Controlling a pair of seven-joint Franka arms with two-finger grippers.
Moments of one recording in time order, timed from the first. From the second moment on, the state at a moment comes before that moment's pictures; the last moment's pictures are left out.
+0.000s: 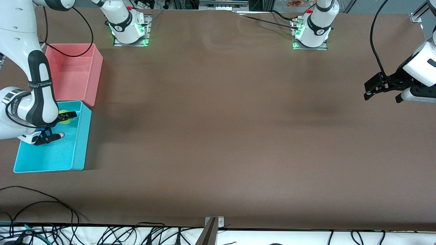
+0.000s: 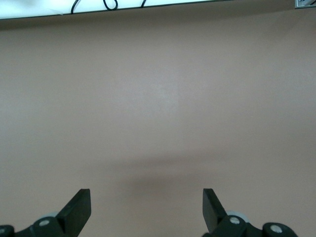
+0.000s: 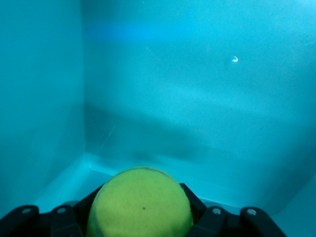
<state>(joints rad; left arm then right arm) -0.14 0.04 0.09 -1.57 0.00 1.70 0.03 -0.03 0.69 -0.33 -1.64 0.08 1.88 -0.65</state>
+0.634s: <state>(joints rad) -0.14 0.04 0.09 -1.57 0.00 1.70 0.03 -0.03 0.69 -0.32 -1.64 0.09 1.88 -0.66</state>
